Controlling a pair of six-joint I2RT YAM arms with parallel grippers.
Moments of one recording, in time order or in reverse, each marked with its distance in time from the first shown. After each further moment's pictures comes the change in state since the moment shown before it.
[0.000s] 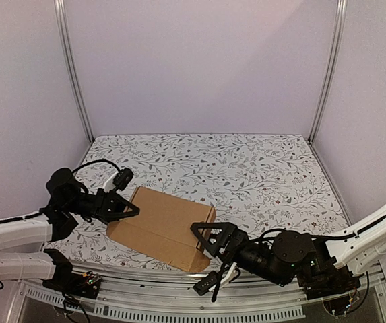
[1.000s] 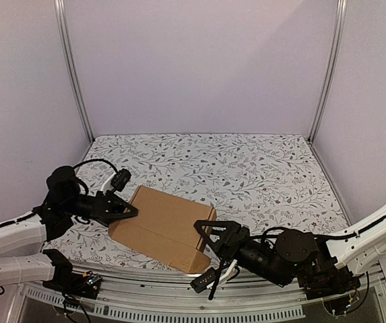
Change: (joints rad) left arm 0.000 -0.085 0.026 -0.259 -0.024 0.175; right arm 0.011 0.006 0.023 0.039 0.032 0.026
